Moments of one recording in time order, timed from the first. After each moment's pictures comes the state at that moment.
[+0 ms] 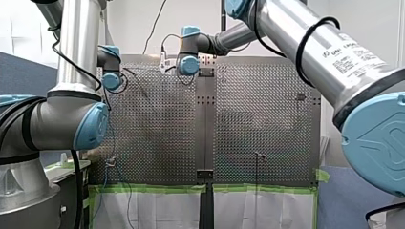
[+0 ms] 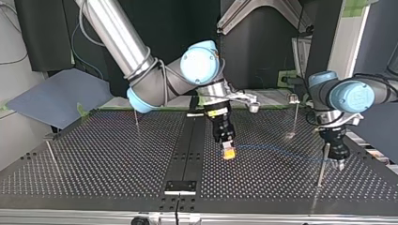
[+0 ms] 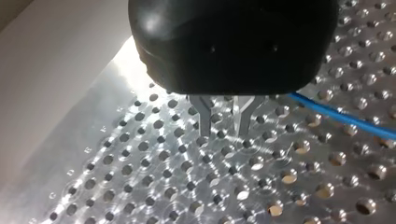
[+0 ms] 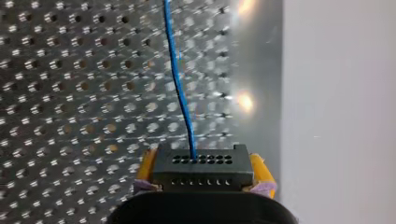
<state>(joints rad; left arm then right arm) 0.21 -1.75 -1.76 -2.57 -1.64 -2.14 2.49 -0.83 0.81 -0.14 1.79 1.51</state>
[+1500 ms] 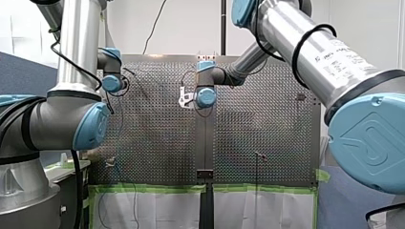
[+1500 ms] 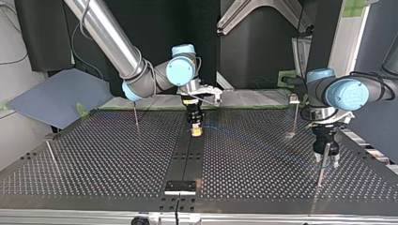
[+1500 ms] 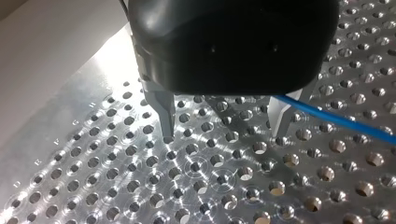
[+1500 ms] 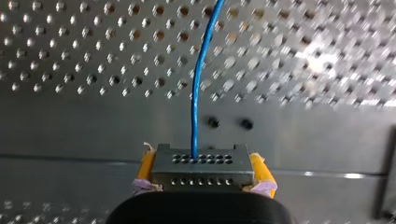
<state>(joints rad) 0.20 -1.76 -1.79 -2.57 -1.57 -2.16 2.38 -0.82 1.12 -0.28 1.83 1.57</state>
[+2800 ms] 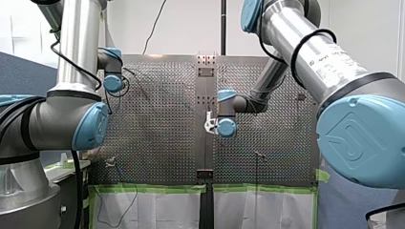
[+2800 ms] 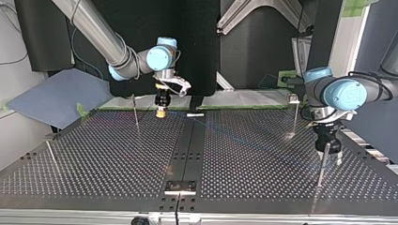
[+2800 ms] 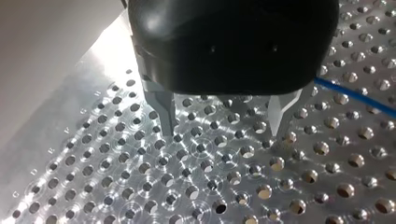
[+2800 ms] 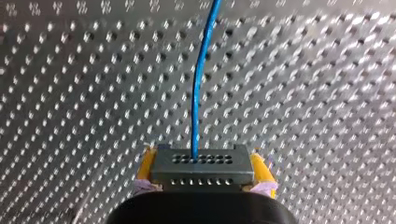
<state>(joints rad) 0.19 -1.76 -1.79 -2.60 -1.65 -2.11 2.26 -0.82 1.47 -0.63 2.00 1.62</state>
